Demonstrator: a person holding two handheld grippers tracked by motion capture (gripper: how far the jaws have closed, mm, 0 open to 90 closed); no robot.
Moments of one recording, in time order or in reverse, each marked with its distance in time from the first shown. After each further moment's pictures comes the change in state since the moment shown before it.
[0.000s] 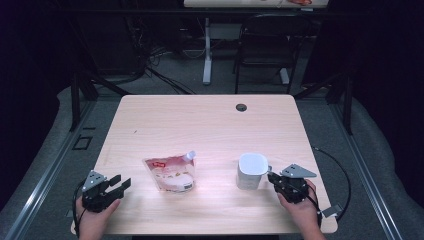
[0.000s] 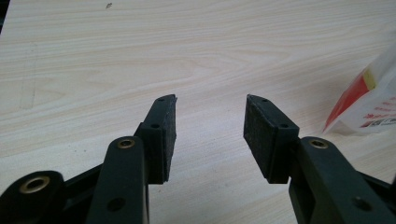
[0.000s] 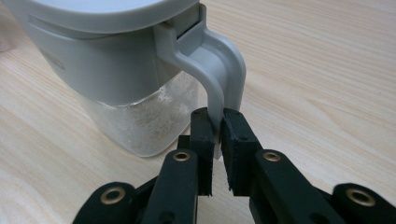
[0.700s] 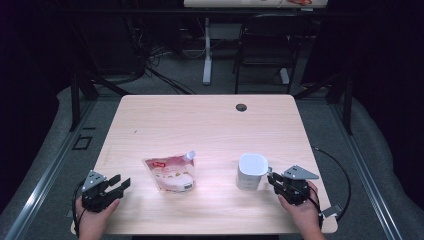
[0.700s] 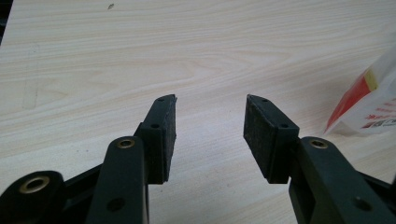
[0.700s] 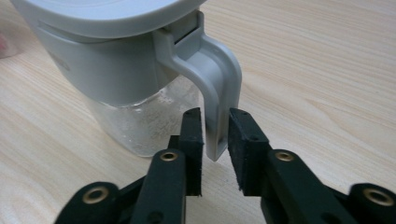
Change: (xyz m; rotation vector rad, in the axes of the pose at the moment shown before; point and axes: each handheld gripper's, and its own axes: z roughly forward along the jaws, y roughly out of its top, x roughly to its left) left arm 0.000 0.000 0.000 -0.003 0.005 -0.002; right arm 0.001 -0.002 -0.005 -0.019 0.001 0.012
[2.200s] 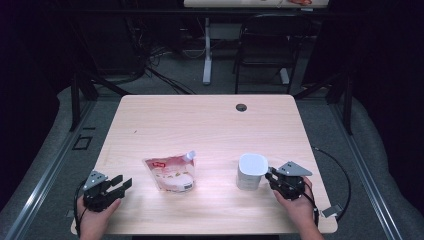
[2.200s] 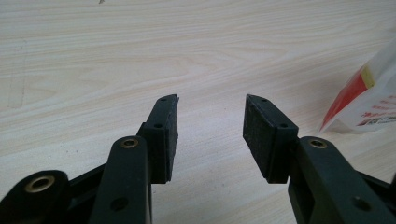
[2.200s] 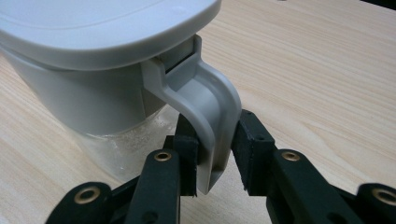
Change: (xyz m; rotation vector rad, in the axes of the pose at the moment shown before) left arm 0.000 0.000 0.004 0.014 -0.021 -0.002; right arm 0.001 0.008 0.016 -0.029 -0.029 -0.055
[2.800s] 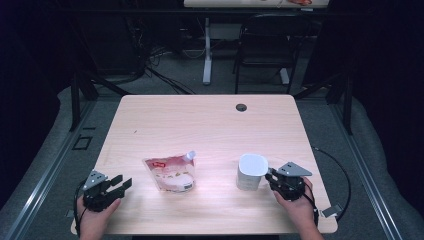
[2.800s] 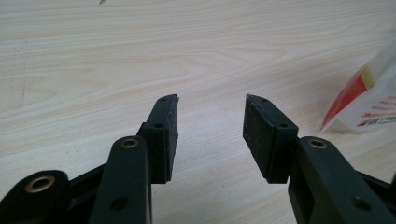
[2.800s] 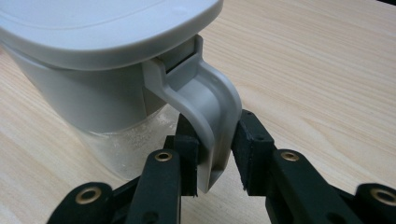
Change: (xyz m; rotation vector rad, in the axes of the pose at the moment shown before) left arm 0.000 0.000 0.000 -0.001 0.000 0.000; right arm 0.002 0.000 -0.003 0.017 0.001 0.006
